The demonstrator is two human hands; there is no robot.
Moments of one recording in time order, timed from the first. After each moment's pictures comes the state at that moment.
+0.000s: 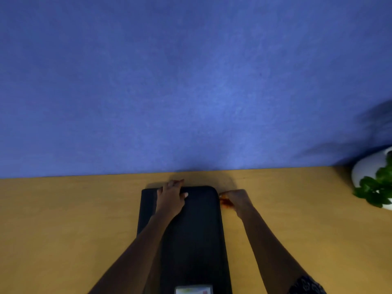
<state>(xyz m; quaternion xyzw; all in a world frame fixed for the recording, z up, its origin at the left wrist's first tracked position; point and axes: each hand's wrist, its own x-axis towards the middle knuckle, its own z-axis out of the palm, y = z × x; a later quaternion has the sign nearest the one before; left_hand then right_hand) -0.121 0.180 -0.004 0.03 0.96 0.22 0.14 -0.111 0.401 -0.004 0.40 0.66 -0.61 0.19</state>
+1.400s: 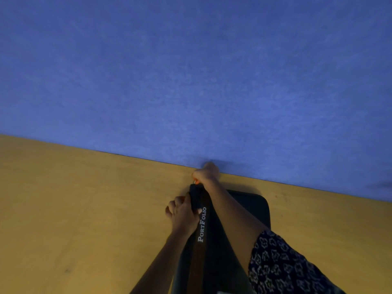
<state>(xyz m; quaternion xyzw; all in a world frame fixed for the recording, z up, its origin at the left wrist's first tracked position) -0.068 0.094 -0.003 -0.21 0.92 0.27 0.18 -0.198 0.153 0.017 0.16 0.88 -0.39 0.24</state>
